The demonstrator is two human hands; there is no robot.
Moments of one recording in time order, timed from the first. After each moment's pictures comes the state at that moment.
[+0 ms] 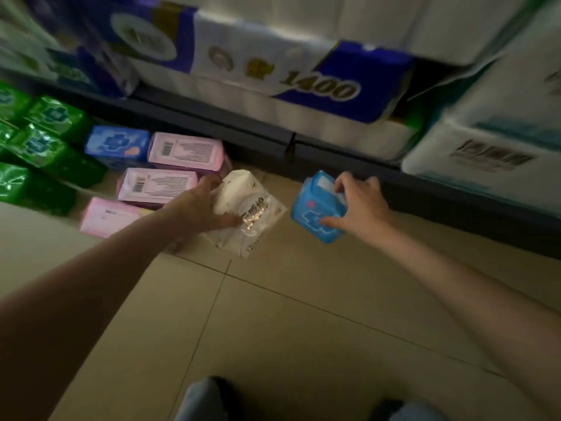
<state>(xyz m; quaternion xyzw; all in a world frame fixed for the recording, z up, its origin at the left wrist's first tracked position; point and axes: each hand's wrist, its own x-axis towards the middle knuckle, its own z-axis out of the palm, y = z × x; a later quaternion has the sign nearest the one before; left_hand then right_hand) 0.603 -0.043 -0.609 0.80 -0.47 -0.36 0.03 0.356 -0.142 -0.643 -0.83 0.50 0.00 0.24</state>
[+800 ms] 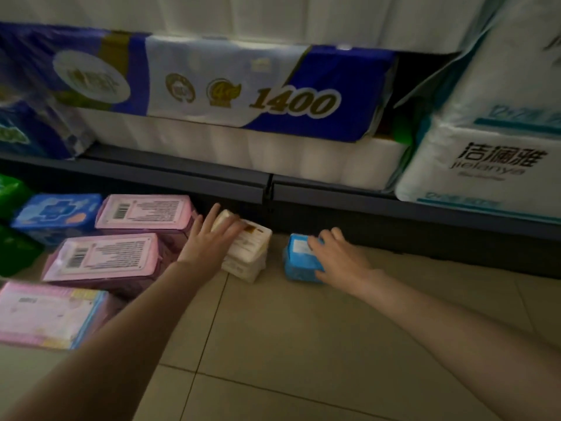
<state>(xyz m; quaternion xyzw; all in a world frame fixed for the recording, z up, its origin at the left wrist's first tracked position) 0.610 -0.113 -0.760 0.67 -0.72 0.02 -0.18 0.369 -0.161 -0.754 -0.89 0.44 0.11 0.08</state>
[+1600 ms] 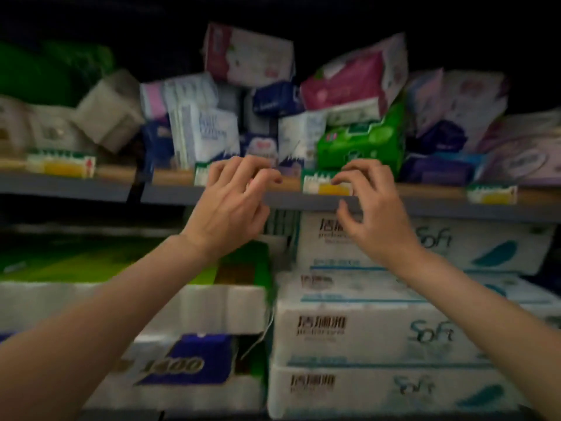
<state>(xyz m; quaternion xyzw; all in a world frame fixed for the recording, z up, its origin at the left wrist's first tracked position) 0.420 -0.216 -0.298 0.33 -0.75 0.39 0.42 0.195 -0.213 -0.295 -0.76 0.39 -0.46 -0.24</state>
